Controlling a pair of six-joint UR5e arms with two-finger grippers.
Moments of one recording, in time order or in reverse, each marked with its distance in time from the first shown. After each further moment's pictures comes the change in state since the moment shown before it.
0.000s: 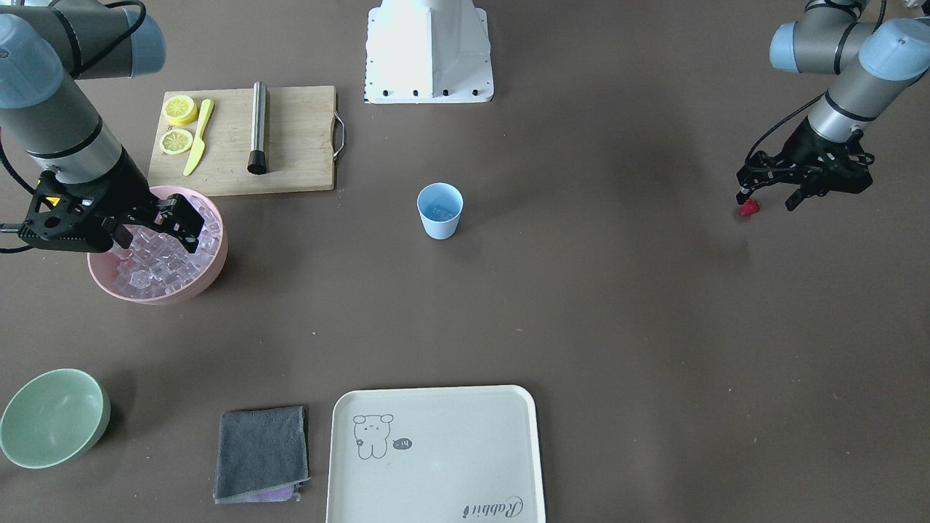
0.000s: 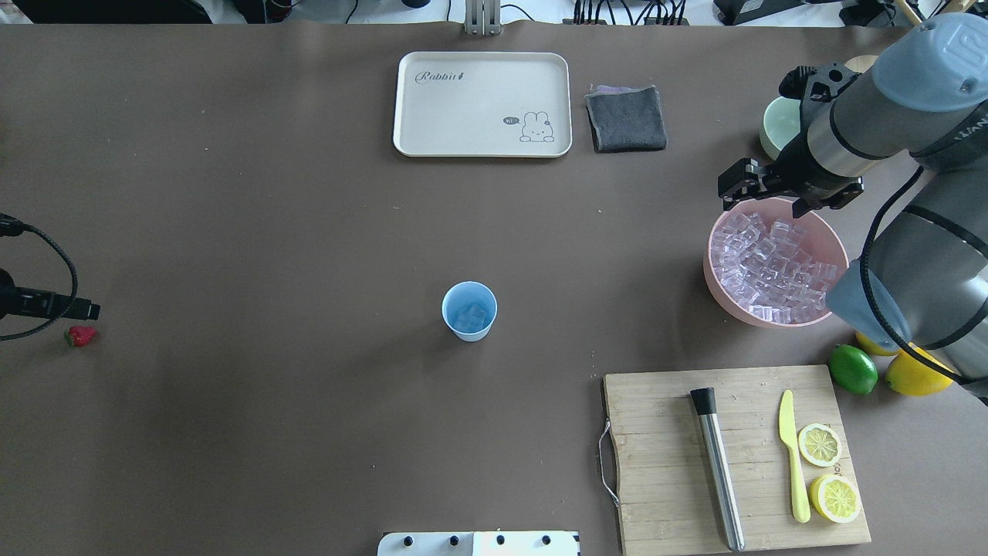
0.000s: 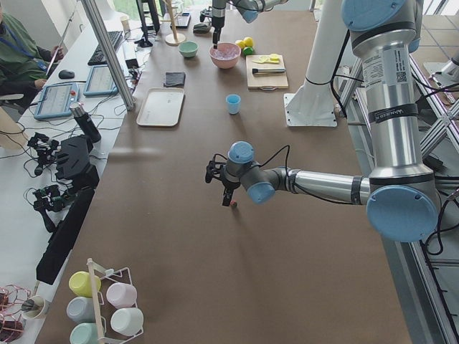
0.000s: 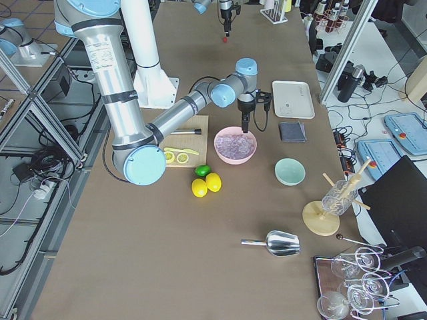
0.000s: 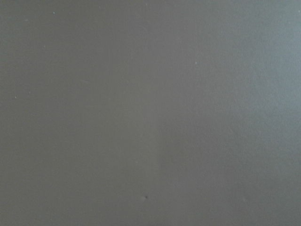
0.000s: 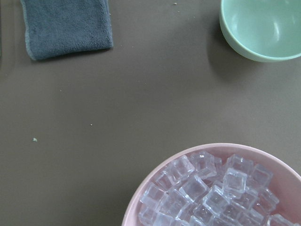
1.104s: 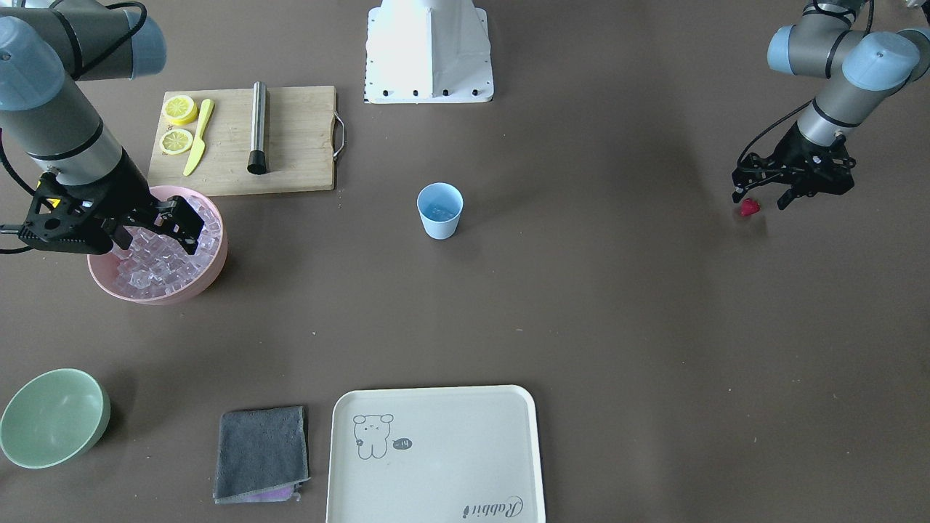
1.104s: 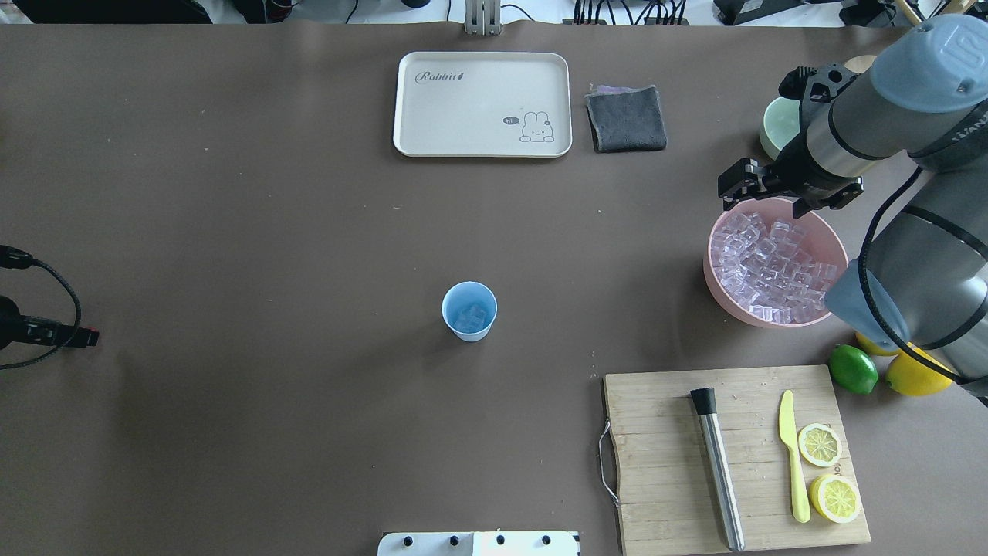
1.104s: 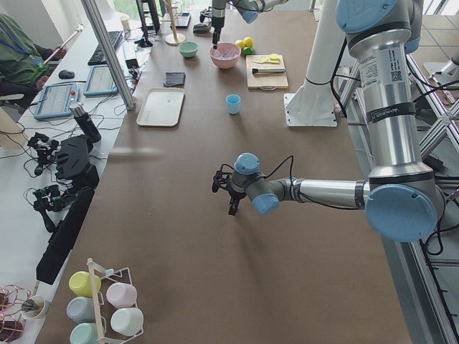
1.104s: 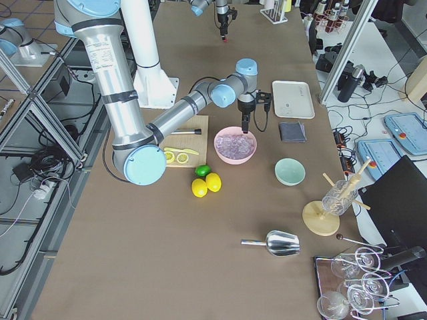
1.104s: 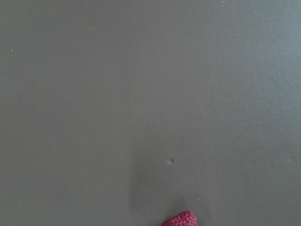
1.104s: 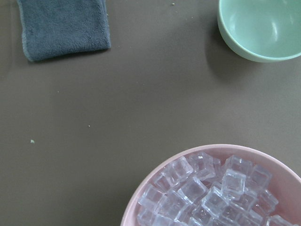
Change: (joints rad) left arm 0.065 0.023 0.073 -0.096 0.037 0.003; right arm -0.001 0.001 -0.003 0.000 -0.005 0.003
